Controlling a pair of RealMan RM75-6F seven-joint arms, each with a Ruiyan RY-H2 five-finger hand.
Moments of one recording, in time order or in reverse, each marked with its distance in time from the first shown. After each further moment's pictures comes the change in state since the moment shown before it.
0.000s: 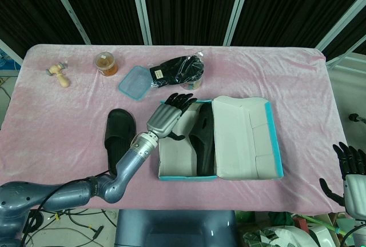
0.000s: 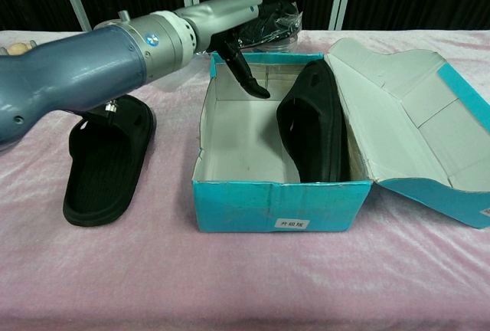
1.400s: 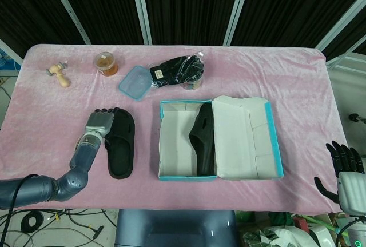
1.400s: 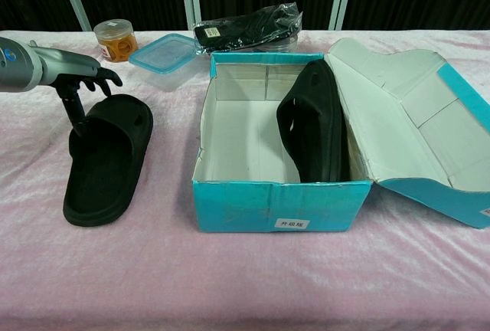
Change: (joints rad) left arm -0.023 0.311 0.215 -0.117 -0.870 -0.055 0.476; right arm 0.022 -0.025 -0.001 0.026 0.007 -0.035 0.013
